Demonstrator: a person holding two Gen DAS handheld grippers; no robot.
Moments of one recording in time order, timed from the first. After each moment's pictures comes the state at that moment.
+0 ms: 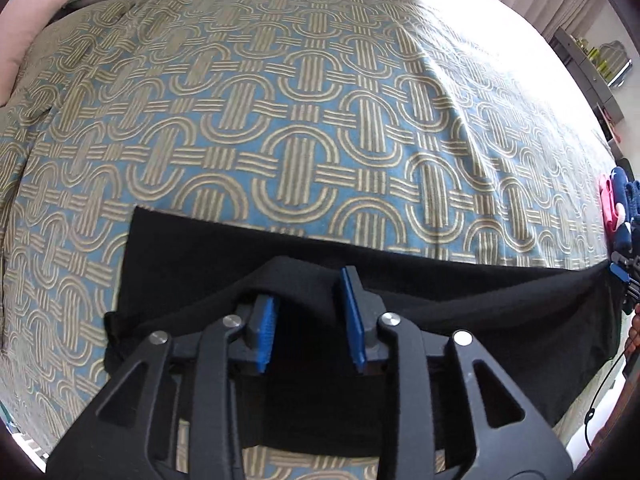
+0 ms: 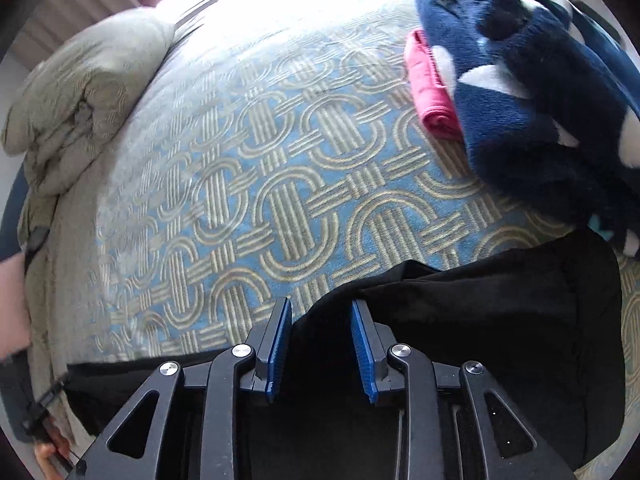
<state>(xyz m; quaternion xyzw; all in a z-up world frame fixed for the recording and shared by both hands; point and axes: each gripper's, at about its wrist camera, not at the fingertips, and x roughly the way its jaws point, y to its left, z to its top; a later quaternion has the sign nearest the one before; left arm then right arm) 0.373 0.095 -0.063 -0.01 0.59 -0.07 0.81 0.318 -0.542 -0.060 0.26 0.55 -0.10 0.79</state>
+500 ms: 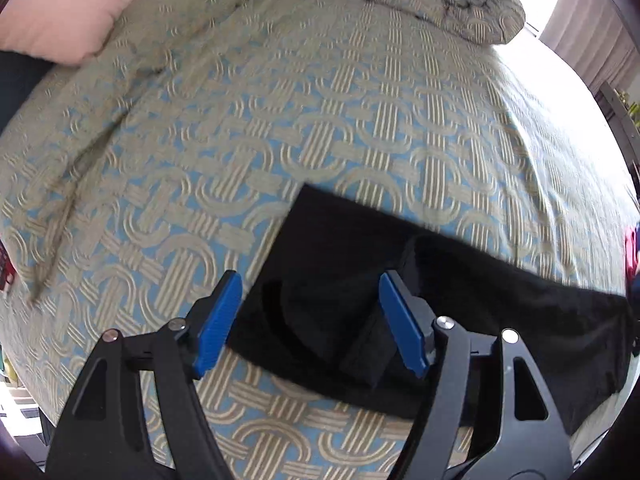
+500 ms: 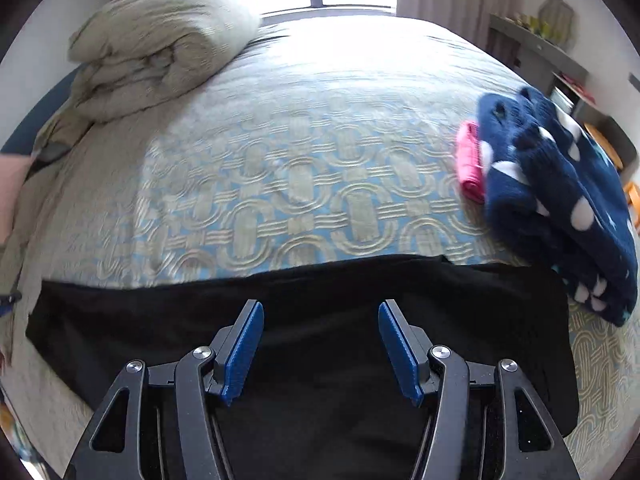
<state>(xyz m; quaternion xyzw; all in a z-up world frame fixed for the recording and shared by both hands) 0.328 0.201 -0.053 -0.04 0.56 0.03 0.83 0.264 -0.423 -0.002 0.05 0.51 -0.03 0.86</state>
